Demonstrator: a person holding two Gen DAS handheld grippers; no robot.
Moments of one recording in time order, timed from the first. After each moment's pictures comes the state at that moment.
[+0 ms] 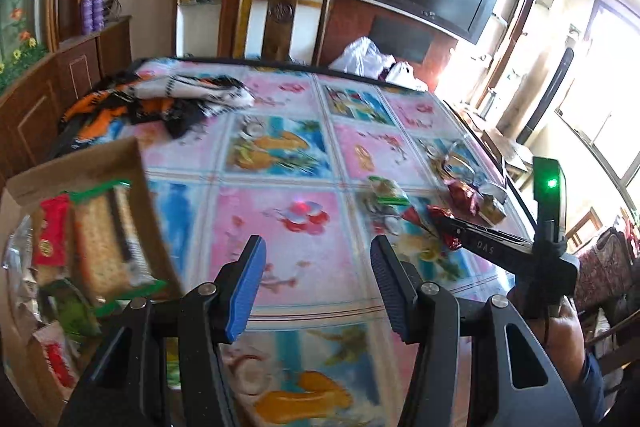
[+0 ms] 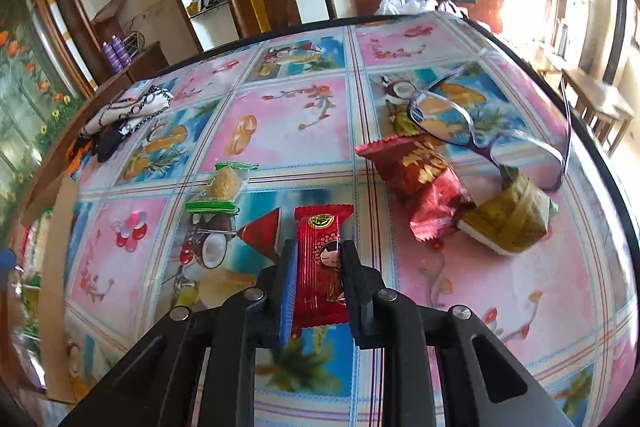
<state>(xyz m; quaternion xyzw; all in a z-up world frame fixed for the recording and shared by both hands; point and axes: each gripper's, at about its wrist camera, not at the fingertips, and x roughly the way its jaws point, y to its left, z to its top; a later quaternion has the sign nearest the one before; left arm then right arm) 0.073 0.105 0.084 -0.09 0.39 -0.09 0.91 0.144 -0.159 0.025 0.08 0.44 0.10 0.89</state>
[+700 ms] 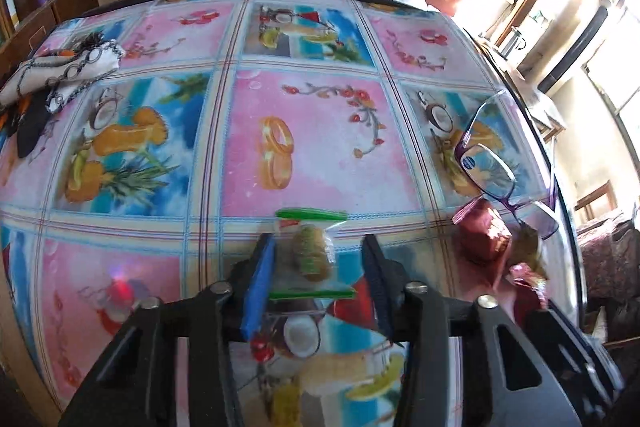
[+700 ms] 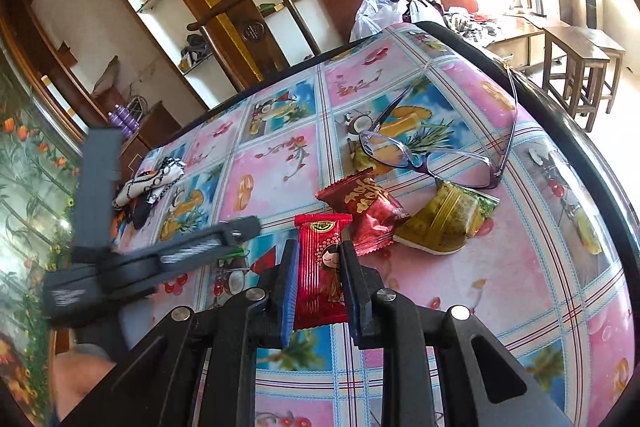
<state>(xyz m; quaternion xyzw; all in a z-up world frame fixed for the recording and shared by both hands) 0.227 -0.024 0.018 -0.05 0.51 -0.07 0.86 0.126 -0.212 0.065 0.20 0.40 0.10 0.89</state>
